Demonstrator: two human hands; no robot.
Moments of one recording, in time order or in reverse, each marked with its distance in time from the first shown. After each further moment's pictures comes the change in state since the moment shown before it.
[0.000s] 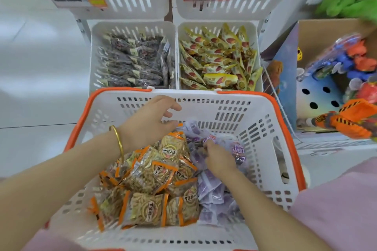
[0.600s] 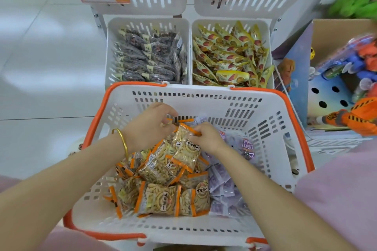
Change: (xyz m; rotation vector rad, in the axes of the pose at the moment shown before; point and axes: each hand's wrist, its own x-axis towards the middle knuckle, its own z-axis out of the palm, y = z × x) left_hand -0.028 -0.032 -0.007 0.049 -0.017 -0.089; right_hand 0.023 -0.061 -0.019 0.501 -0.087 -0.190
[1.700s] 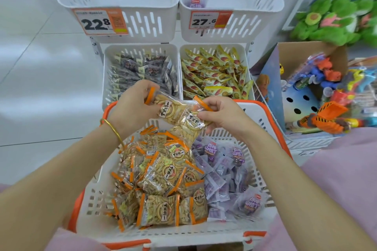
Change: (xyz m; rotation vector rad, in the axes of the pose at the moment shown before) left_hand -0.004 0.027 -0.056 -0.251 0.339 0.048; right_hand -0.066 -0.089 -0.105 0.481 0.083 -0.121
